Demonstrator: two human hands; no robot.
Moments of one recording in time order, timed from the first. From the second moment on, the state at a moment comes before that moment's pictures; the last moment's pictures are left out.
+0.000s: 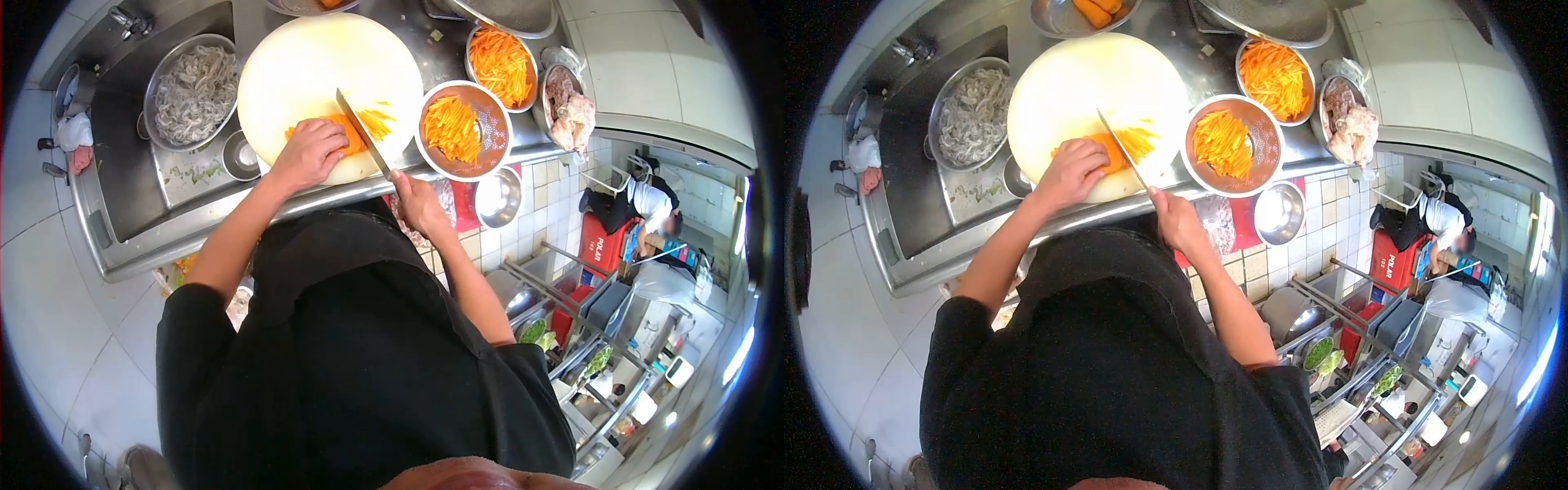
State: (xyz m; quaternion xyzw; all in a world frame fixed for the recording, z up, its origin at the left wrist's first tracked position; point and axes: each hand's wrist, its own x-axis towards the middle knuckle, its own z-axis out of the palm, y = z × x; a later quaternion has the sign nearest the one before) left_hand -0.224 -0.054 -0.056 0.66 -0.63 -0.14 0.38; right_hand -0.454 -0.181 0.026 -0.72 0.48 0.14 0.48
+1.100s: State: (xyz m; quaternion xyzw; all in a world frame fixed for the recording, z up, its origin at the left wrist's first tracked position) left_hand -0.231 -0.056 -0.062 0.69 -0.62 -0.11 0.35; right_hand -0.452 -0.153 0.029 -0.77 0.46 0.13 0.42
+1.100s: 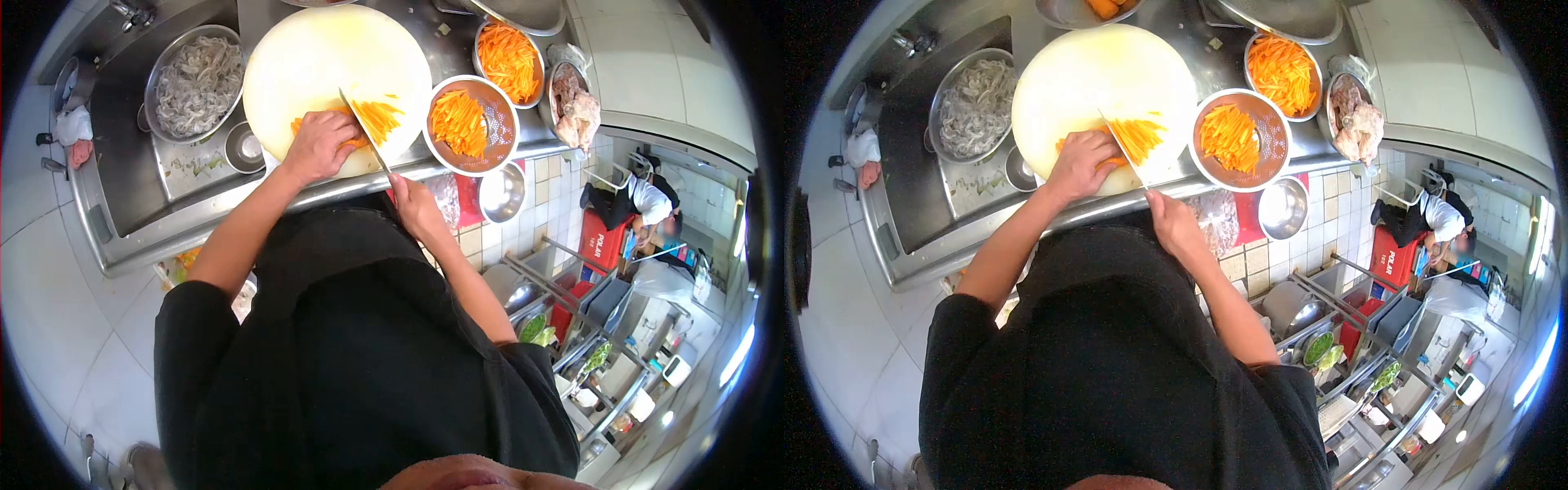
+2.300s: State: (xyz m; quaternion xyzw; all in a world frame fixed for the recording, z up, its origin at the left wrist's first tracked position) left_hand -0.211 -0.043 -0.066 0.67 -0.65 -0.13 0.32; right_hand -0.455 -0.146 0.046 -0.70 0.49 0.12 0.50
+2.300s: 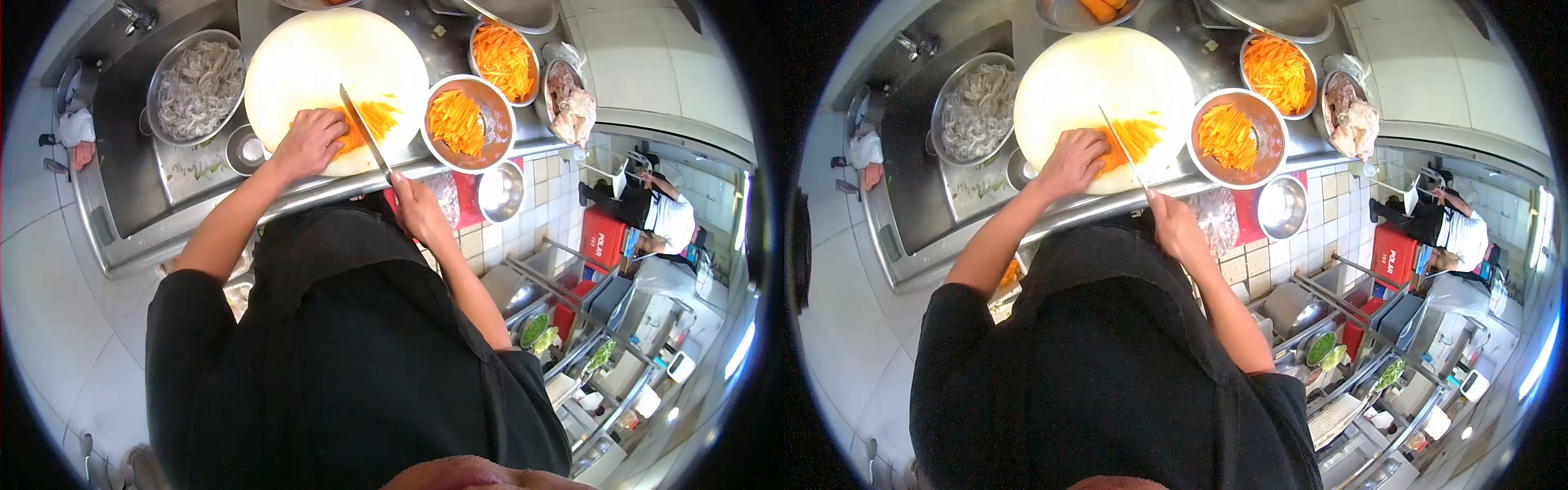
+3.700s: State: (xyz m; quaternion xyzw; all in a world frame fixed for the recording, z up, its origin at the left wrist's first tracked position) left_hand -0.214 -0.042 -0.078 0.66 -0.61 -0.16 0.41; right_hand -0.435 -0.133 0.023 -0.76 0.47 0.12 0.43
